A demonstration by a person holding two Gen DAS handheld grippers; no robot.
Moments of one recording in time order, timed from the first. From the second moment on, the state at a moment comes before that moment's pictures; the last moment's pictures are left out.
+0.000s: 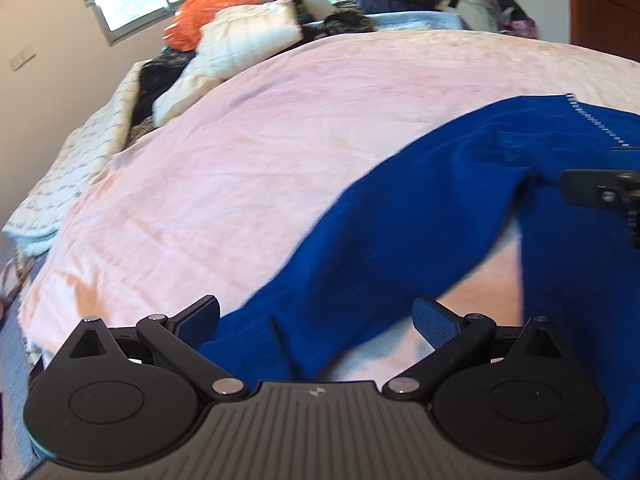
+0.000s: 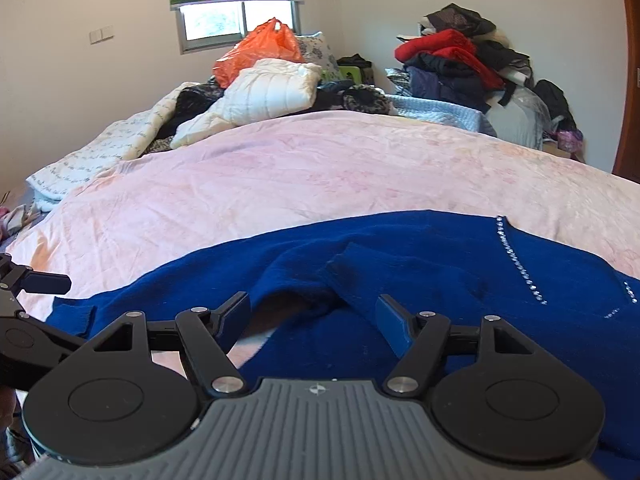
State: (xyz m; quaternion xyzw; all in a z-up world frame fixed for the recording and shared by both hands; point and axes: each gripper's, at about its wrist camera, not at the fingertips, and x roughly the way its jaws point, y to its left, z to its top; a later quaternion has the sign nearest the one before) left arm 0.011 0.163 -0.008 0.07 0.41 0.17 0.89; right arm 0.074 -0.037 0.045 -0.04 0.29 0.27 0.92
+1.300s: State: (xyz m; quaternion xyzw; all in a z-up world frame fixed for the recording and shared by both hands) left arm -0.039 0.308 0.011 -0.06 0.37 0.36 0.86; right arm 0.041 0.115 0.019 -0.01 0.37 0.53 0.76
